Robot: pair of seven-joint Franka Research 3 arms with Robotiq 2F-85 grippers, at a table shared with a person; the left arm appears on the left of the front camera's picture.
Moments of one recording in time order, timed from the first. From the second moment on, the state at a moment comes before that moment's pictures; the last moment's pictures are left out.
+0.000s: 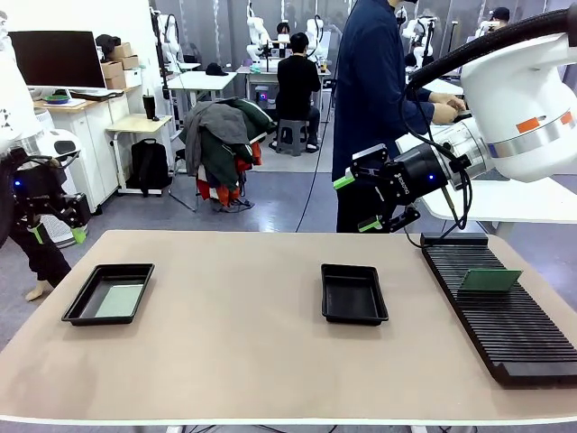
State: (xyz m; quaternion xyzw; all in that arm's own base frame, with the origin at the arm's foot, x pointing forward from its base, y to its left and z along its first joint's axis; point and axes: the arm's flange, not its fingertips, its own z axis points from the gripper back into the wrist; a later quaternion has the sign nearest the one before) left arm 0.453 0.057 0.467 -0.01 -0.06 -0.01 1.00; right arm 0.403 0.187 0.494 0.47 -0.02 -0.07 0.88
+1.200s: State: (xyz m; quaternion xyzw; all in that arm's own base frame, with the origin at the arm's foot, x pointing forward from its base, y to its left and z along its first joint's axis) left arm 0.453 0.057 0.467 -0.01 -0.06 -0.01 1.00; right arm 0.403 0.187 0.494 0.47 -0.02 -0.07 0.88
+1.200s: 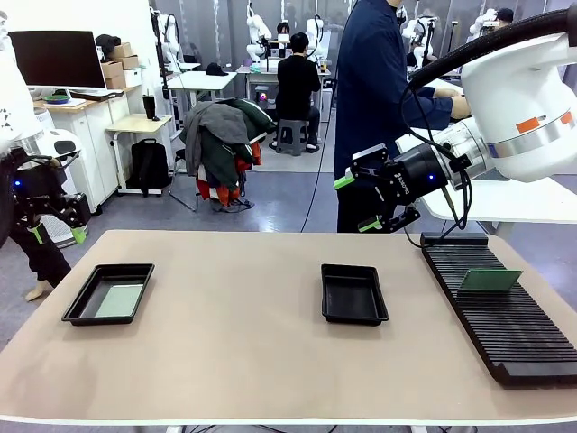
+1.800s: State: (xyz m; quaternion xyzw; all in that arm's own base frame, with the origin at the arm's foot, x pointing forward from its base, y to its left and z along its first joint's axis) left arm 0.453 0.057 0.466 -0.01 -0.06 -0.01 1.00; right arm 0.364 0.135 0.573 0.38 -0.12 0.08 0.91
